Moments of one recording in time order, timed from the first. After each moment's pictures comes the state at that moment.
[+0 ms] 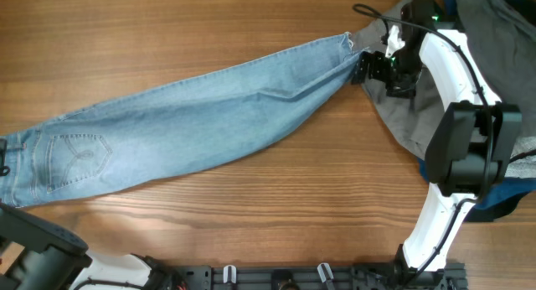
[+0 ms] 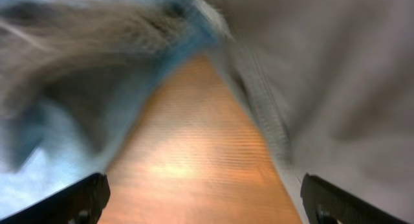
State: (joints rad) left arm 0.97 1.74 1.34 -0.77 -0.02 -0.58; right arm -0.04 2.16 1.77 -1.09 -0.29 0.14
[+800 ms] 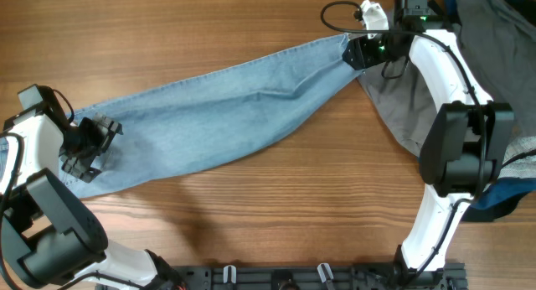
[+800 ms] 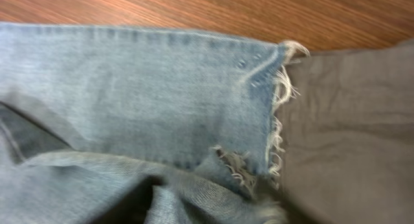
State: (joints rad) left arm 0.53 1.75 1.14 -0.89 0.17 -0.54; right arm 0.01 2.16 1.77 -0.77 -0.40 -0.34
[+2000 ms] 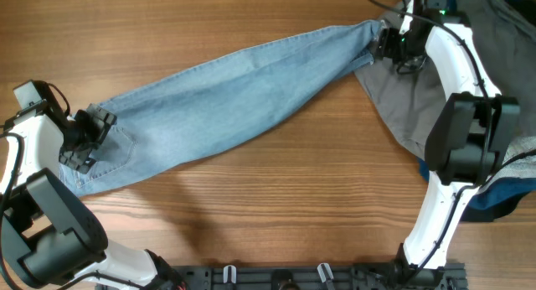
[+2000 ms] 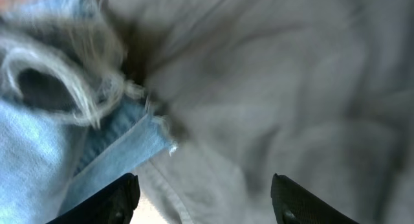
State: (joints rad) left arm 0.53 1.75 1.14 -0.77 0.17 -0.54; right arm -0.07 2.25 1.86 -0.86 -0.13 0.17
